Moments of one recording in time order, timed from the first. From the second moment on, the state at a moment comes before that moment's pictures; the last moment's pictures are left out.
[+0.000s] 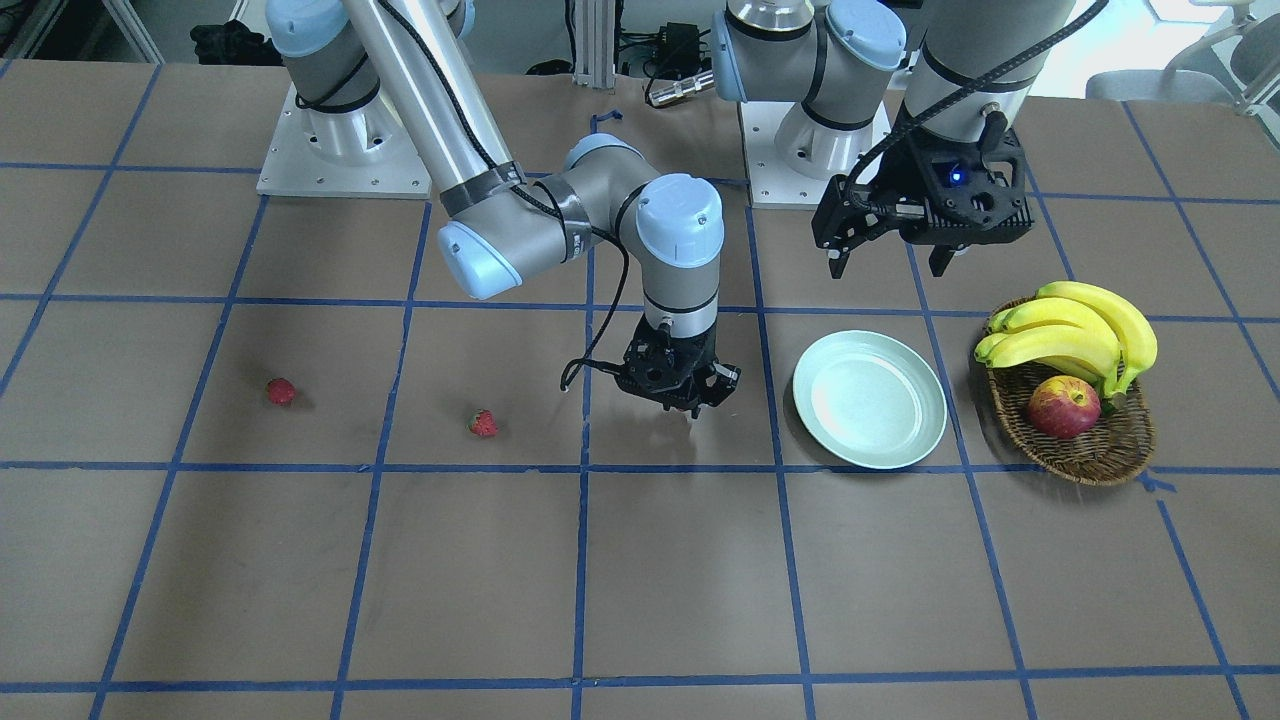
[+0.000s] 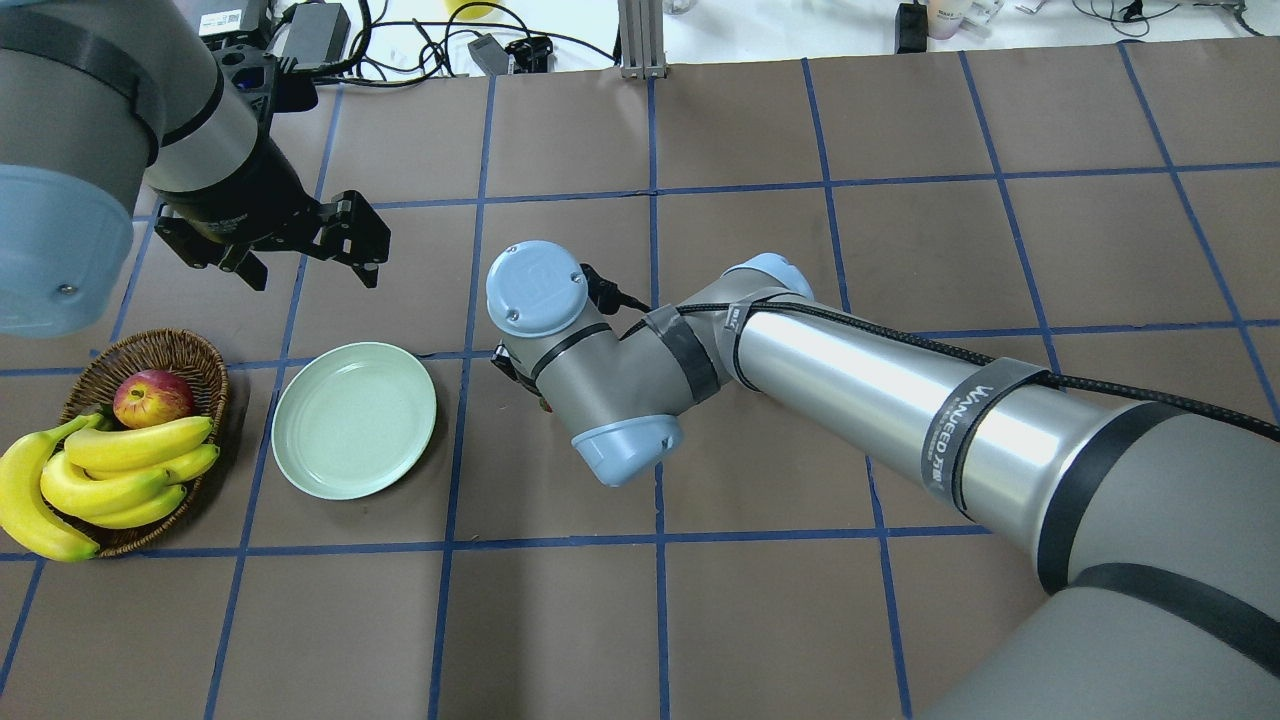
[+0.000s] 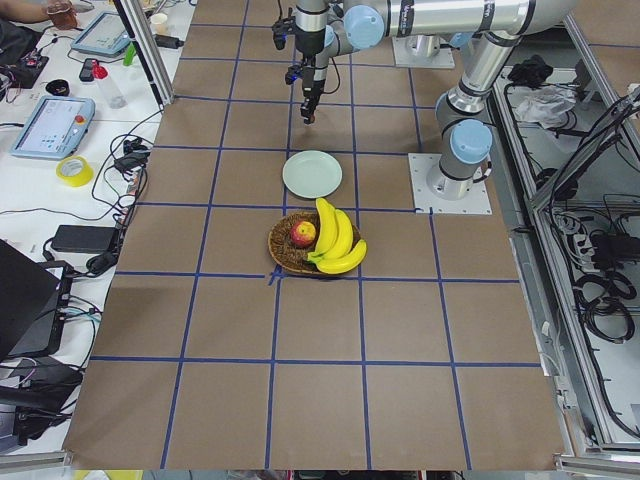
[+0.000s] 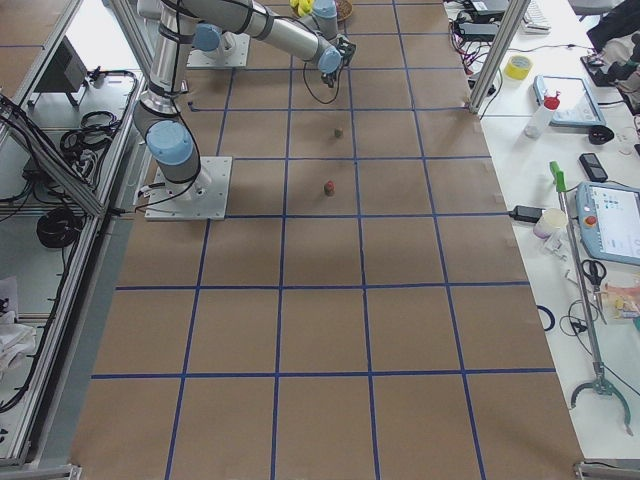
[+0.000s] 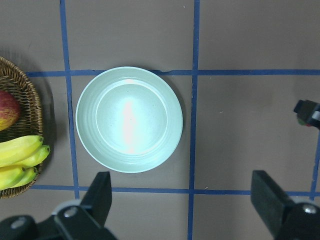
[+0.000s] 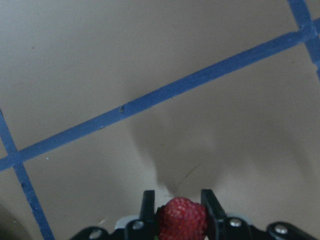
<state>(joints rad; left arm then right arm) -1.54 -1.50 -1.71 -1.44 1.63 0.02 2.17 -1.01 1.70 -2.43 -1.56 0.99</state>
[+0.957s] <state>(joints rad) -1.54 -1.50 -1.71 -1.44 1.63 0.02 1.95 -1.25 1.75 -2.15 -1.62 0.70</state>
